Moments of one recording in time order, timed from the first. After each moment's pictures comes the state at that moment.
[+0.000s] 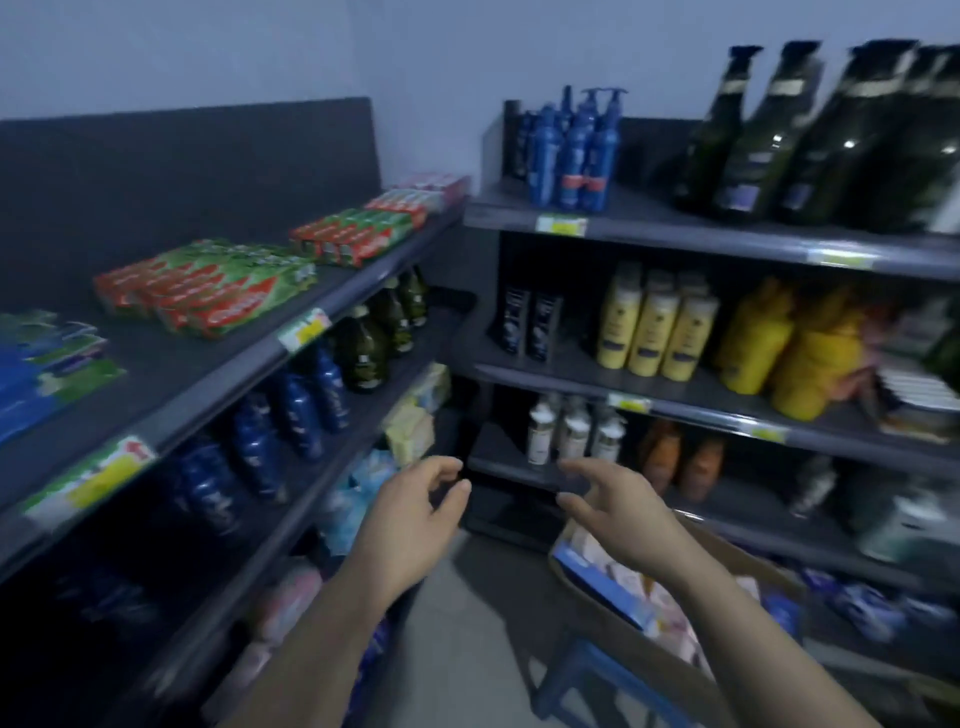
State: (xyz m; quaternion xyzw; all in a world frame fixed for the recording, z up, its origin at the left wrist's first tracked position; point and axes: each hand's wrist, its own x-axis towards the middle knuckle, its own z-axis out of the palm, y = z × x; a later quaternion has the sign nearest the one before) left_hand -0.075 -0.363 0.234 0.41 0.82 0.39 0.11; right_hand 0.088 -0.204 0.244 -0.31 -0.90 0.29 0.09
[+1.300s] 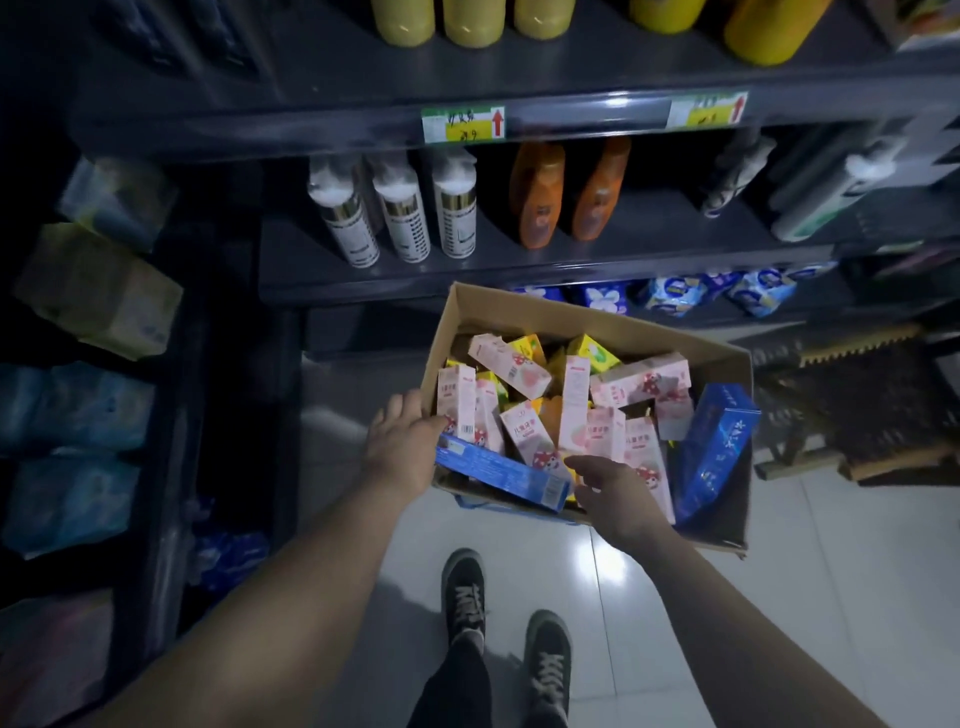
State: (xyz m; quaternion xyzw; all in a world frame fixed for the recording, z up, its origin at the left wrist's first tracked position) left_hand -0.080 -0.043 -0.145 0.64 0.73 -0.10 0.20; right_hand 0.167 -0.015 -0.119 -0.65 -0.58 0.48 -0.06
